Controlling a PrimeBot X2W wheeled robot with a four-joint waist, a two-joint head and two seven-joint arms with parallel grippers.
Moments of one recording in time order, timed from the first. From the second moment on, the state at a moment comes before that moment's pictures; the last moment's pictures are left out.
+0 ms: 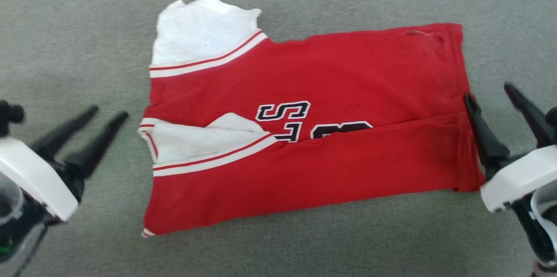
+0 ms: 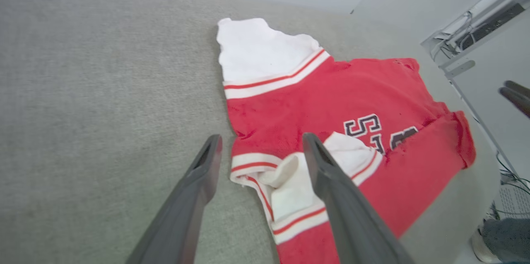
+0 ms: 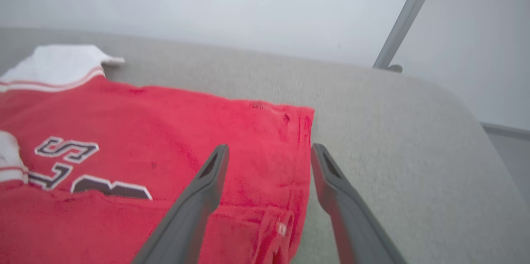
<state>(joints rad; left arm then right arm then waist) -0.59 1.16 -0.93 -0.11 -1.47 -0.01 -0.13 -0.15 -0.27 -0.05 -0.27 0.28 0.13 0.37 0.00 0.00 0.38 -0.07</state>
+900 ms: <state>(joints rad) -1.20 0.96 -0.99 0.55 -1.39 -0.09 0.64 -0.24 -0.05 0.04 -0.15 0.26 0.13 -0.03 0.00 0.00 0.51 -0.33</state>
